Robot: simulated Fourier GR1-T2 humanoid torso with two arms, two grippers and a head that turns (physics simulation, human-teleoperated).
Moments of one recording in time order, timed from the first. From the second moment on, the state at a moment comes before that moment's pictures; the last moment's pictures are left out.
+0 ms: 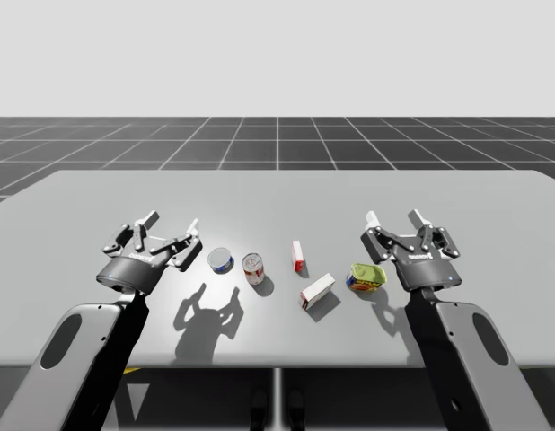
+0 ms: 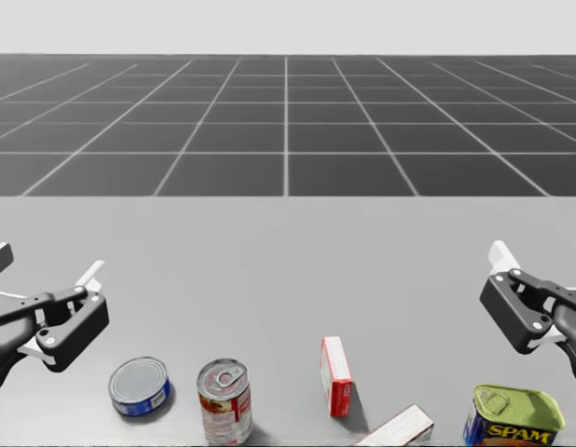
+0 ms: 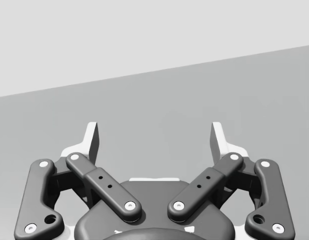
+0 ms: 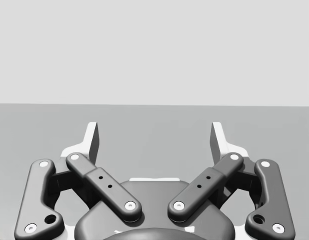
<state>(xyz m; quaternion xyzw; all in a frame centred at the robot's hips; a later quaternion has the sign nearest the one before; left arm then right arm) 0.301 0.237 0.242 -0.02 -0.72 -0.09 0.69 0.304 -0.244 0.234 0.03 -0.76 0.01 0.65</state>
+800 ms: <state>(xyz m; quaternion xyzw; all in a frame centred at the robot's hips) 0.301 0.230 0.240 -0.02 -0.72 -0.11 0.69 0.300 -0.239 0.239 0.02 -0.76 0.01 0.65</state>
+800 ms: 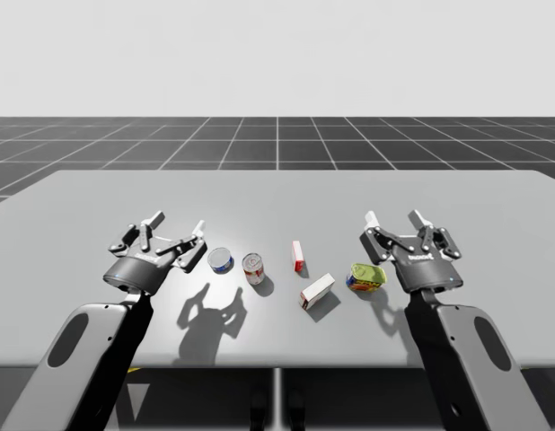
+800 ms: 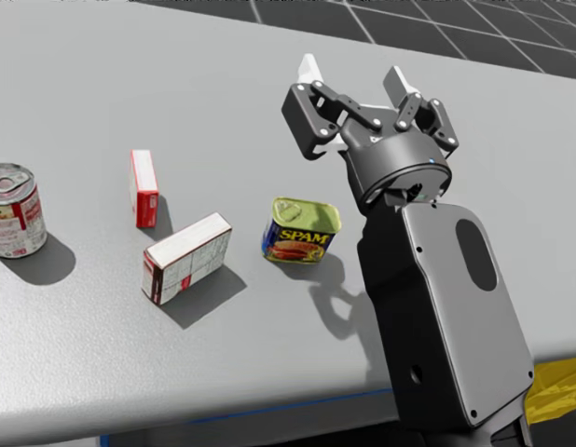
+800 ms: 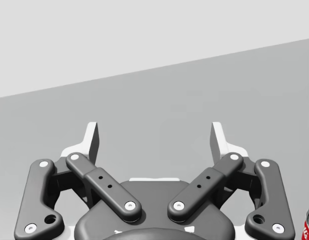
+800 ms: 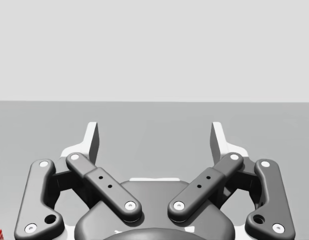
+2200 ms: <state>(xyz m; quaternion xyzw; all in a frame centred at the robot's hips) 0.299 0.225 0.237 -0.02 -0.71 -0.11 0.70 0.210 -0.205 0.131 -0.04 -0.65 -0.01 0.76</state>
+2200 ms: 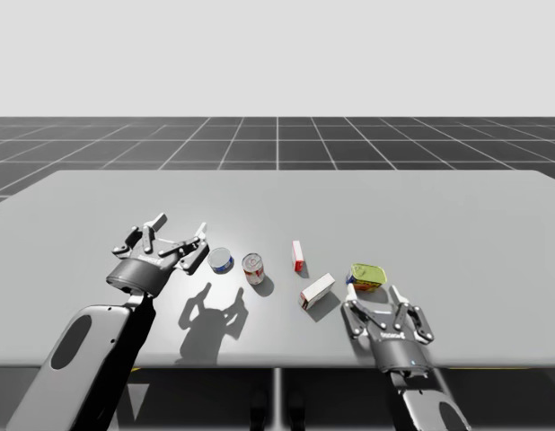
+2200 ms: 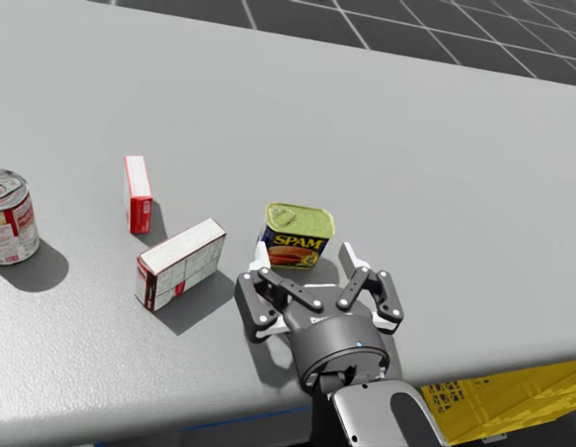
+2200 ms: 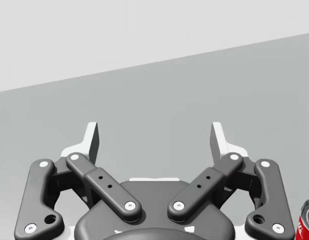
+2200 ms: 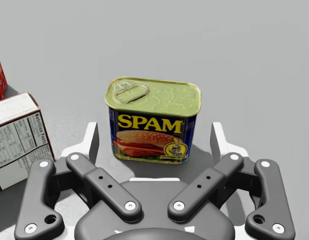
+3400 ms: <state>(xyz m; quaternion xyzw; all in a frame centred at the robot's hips) 0.300 0.222 0.235 -0.02 -0.71 -0.11 0.70 0.251 -0.201 0.126 -0.02 -0.61 0.01 0.79</state>
